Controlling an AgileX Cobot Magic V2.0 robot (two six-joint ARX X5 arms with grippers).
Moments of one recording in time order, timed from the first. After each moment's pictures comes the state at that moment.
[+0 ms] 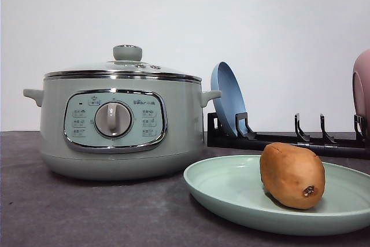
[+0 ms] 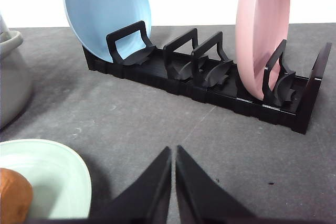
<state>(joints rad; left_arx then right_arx) 0.04 0.01 0.03 -0.18 0.02 0.14 -0.01 0.01 0.02 -0.16 -0.18 0.07</state>
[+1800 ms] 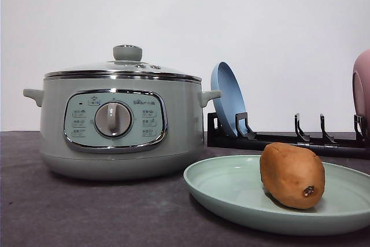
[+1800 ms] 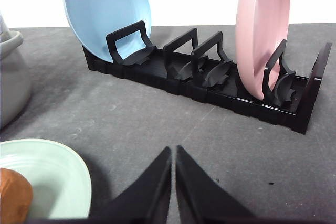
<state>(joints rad) 0.04 0.01 0.03 -0.18 0.02 0.14 -0.01 0.01 0.02 -0.16 -0.18 0.07</state>
